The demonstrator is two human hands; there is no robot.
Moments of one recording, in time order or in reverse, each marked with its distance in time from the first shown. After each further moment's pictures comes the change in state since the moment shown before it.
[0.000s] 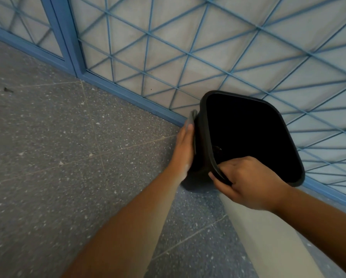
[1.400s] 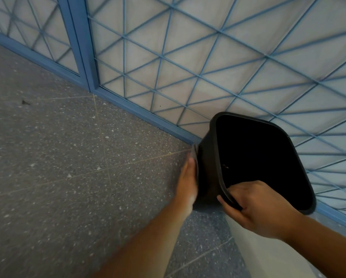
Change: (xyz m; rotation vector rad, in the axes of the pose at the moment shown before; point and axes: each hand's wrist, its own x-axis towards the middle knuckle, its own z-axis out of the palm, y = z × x) left_hand -0.028 -0.020 -0.006 -0.098 0.061 -0.210; right_hand -0.001 -0.002 -0.005 -0.003 -0.028 0.031
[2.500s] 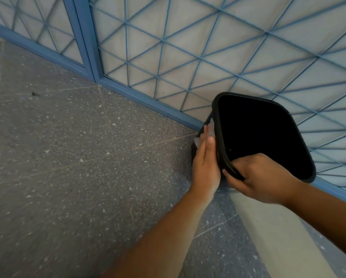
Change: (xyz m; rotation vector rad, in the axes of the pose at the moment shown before) left_hand -0.054 0.019 0.027 0.040 -0.015 0.347; right_hand -0.002 0.001 0.002 0.058 0.012 -0.036
